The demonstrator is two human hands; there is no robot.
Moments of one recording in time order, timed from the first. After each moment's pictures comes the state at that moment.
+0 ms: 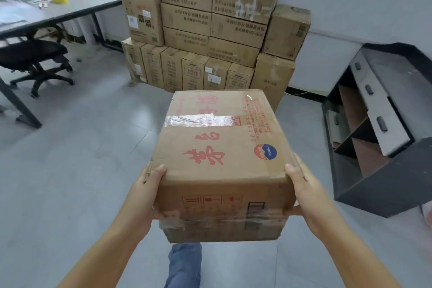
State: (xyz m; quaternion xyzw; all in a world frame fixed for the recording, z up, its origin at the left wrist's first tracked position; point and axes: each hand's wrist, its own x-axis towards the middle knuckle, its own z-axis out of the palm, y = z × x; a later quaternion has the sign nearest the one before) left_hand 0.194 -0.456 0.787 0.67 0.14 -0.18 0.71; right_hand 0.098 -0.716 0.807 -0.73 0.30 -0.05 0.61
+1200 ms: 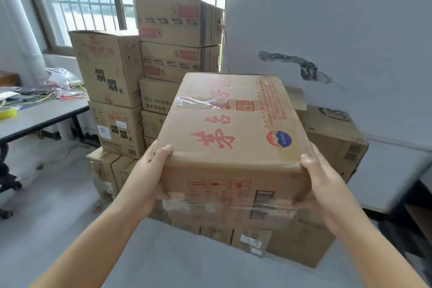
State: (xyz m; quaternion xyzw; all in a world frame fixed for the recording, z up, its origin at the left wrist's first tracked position) left_hand 1.029 -0.751 0.923 0.65 -0.07 -0.08 0.75; right_hand 0.912 -1.012 0.925 -0.73 0.18 -0.20 0.63
